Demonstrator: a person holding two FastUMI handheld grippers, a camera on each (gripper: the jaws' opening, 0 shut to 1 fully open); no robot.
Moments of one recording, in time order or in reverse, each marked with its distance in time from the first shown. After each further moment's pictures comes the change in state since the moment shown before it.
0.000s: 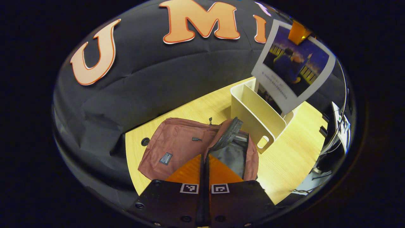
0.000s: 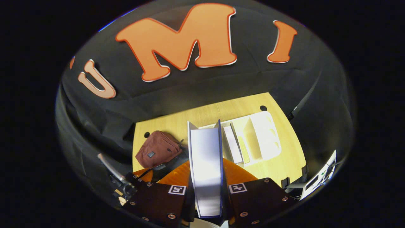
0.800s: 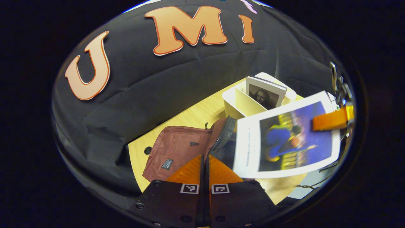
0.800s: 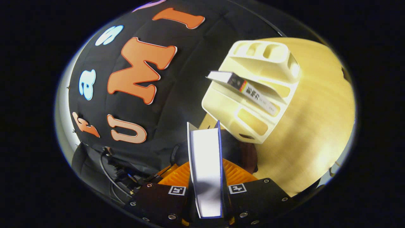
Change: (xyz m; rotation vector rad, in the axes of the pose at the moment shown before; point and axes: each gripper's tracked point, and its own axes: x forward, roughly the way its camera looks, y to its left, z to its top) left arm -0.020 -0.015 0.017 0.070 -0.049 -0.014; right arm 0.113 0.040 -0.197 0.772 -0.141 0.515
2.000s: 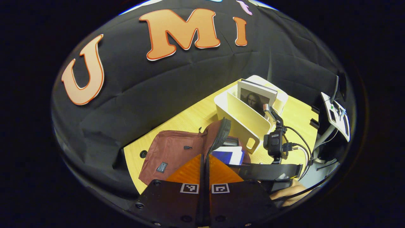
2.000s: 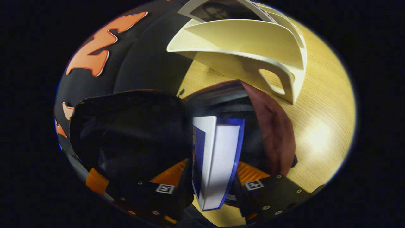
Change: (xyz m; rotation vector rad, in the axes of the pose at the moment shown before) left arm -0.007 -0.007 0.007 0.004 -0.024 -0.061; right arm 0.163 -0.043 -0.103 0.061 0.133 -0.271
